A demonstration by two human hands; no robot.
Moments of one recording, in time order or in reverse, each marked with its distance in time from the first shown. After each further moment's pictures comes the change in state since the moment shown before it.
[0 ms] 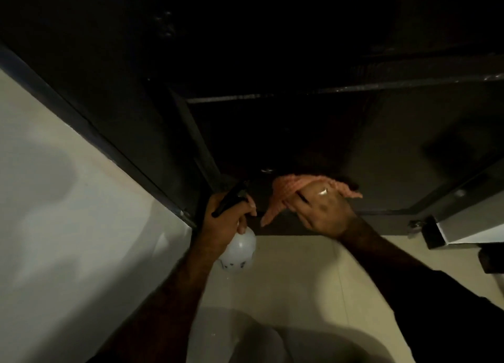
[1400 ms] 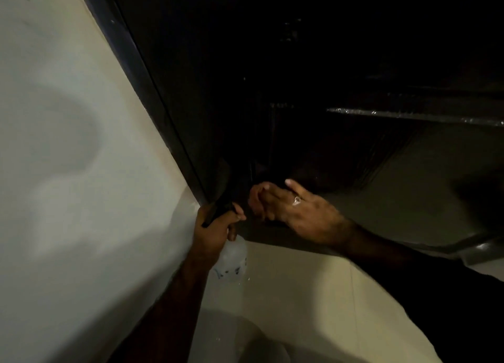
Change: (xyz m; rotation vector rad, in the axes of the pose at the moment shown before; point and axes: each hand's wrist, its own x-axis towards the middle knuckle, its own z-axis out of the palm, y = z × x) left_hand -0.009 -0.027 -0.096 -0.163 0.231 0.040; right_hand 0.117 -0.059 0.005 -0.233 -0.302 -0.401
